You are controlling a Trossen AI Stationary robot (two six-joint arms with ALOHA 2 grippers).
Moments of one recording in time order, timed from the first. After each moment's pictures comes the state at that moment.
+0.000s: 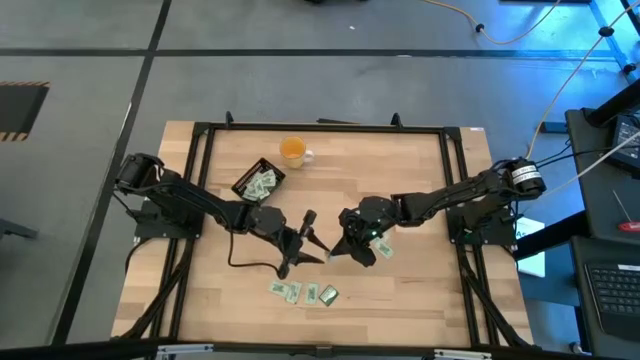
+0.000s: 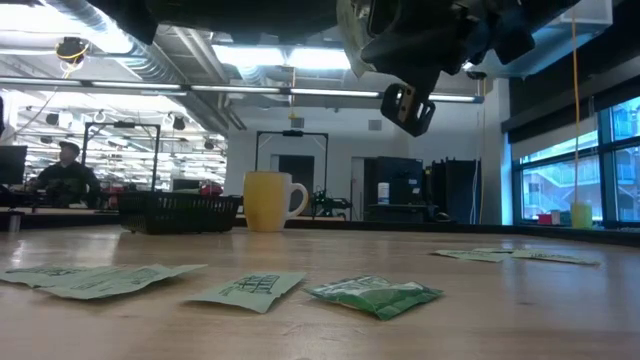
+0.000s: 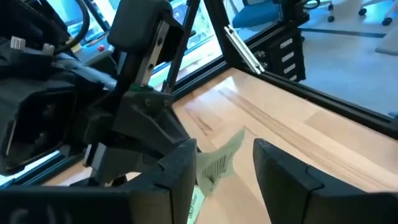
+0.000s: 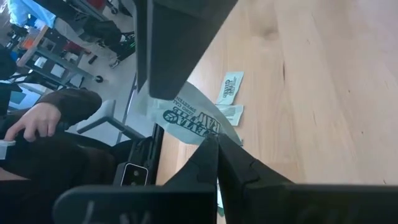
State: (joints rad) left arm -0.24 1.56 0.79 0.54 0.08 0.41; right arm 0.15 1.58 0.85 0.25 -0.34 0.59
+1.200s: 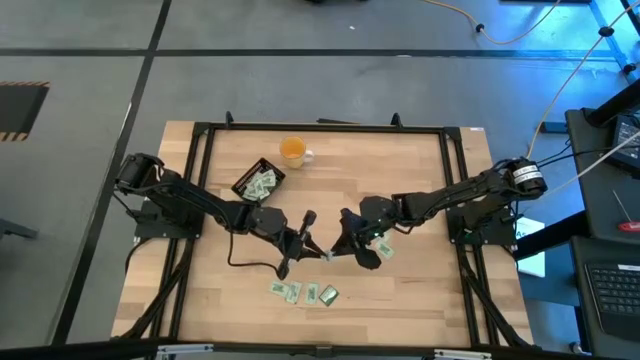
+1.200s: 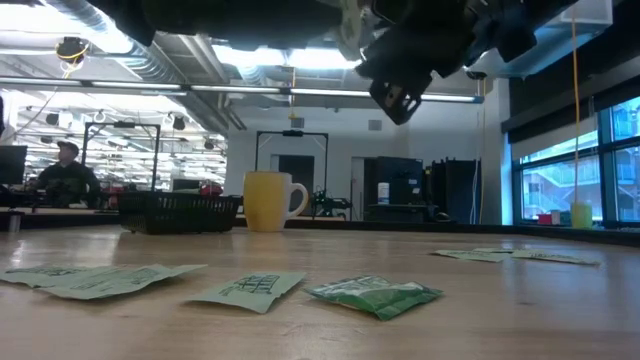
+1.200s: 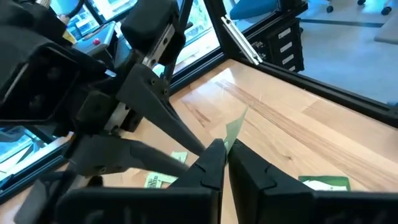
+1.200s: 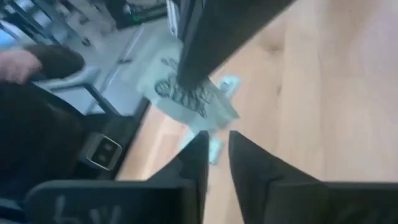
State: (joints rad) left arm -0.24 1.56 0.79 0.51 0.08 0.42; right arm 0.15 1.57 0.86 0.23 -0.33 0.28
